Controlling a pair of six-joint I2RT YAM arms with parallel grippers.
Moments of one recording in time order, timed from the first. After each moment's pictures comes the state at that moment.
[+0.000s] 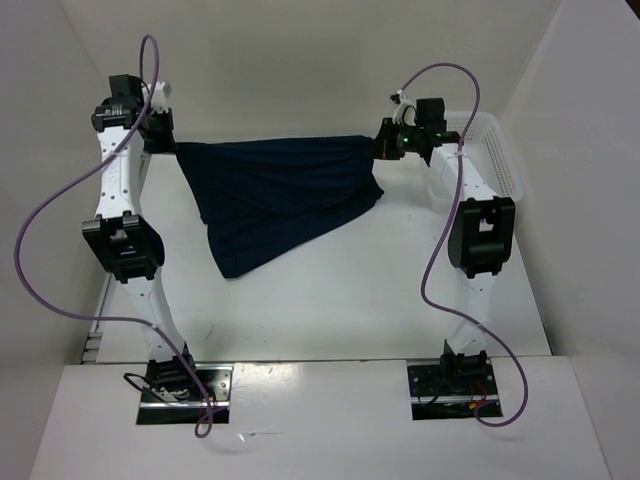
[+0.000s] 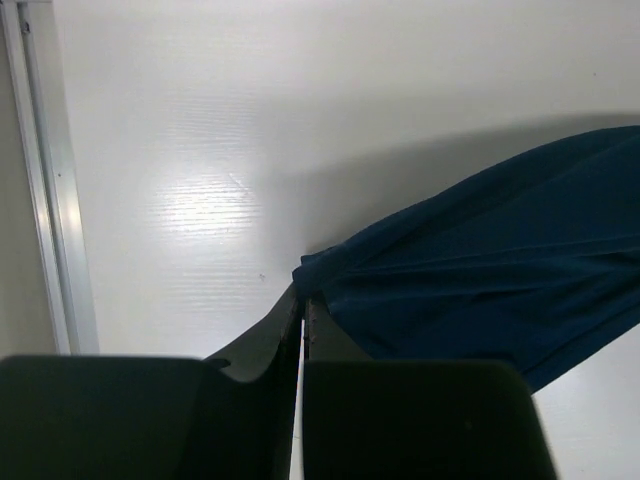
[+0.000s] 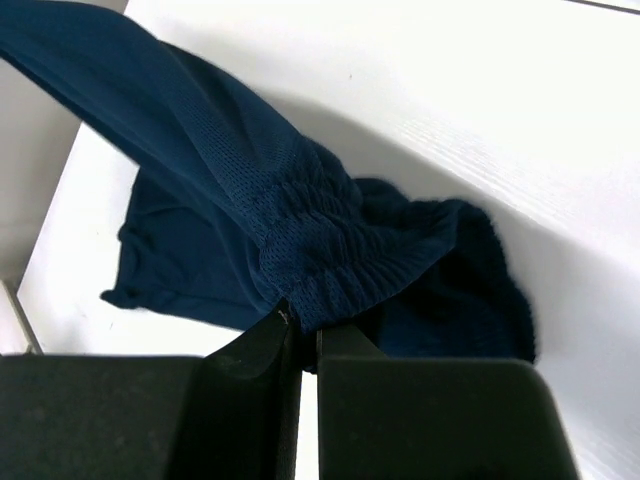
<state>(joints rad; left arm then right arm) 0.21 2.15 2.39 -1.08 0.21 0.07 0.09 2.13 1.92 -0.41 -0.71 0.18</state>
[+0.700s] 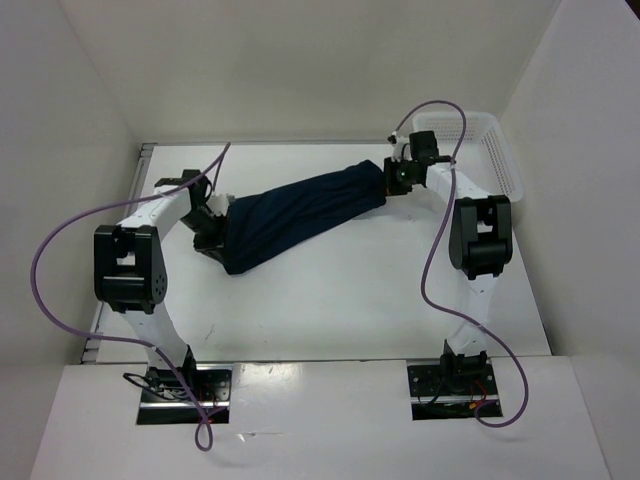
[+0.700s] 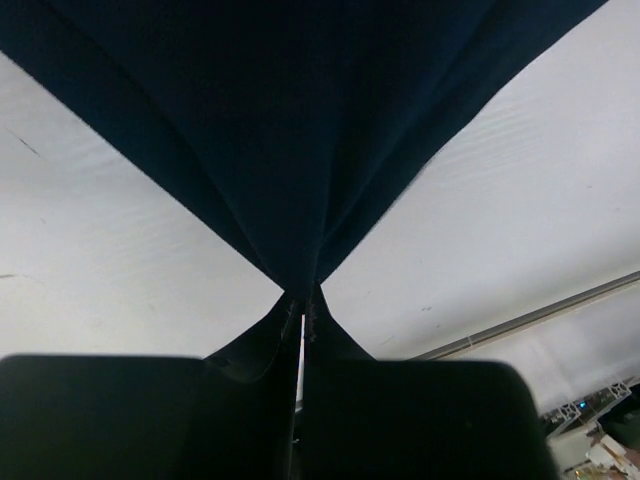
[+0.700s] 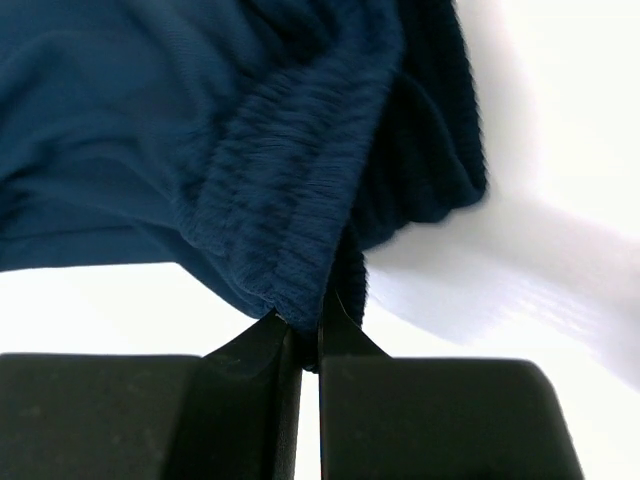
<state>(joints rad) 0.00 1.82 1.35 -1.02 0.33 0.07 0.09 2.11 1.66 -0.44 -0.48 0.04</state>
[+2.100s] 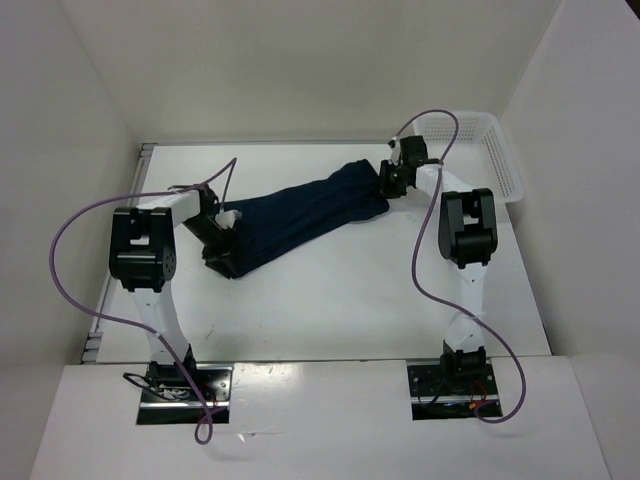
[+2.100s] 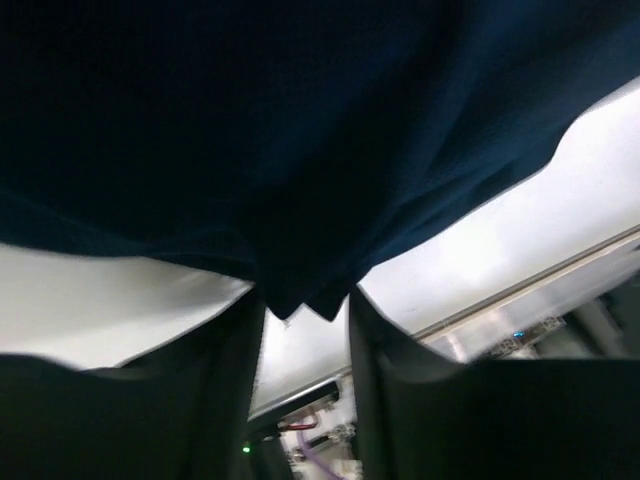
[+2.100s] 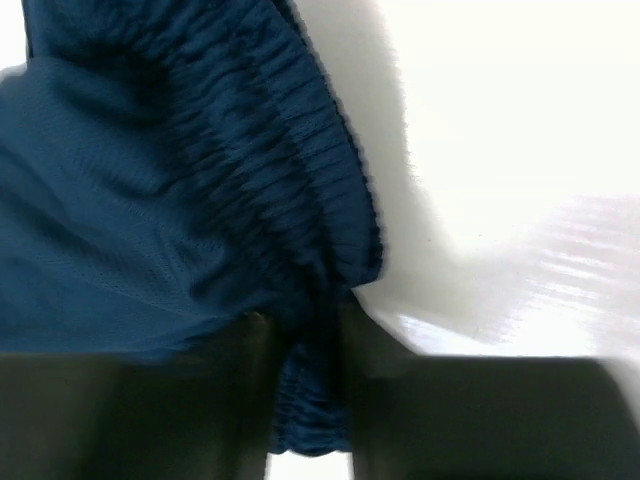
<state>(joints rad) 0.01 2.01 1.33 -1.03 0.43 0.06 0.12 2.28 1.76 -0.40 -0.33 0.20</state>
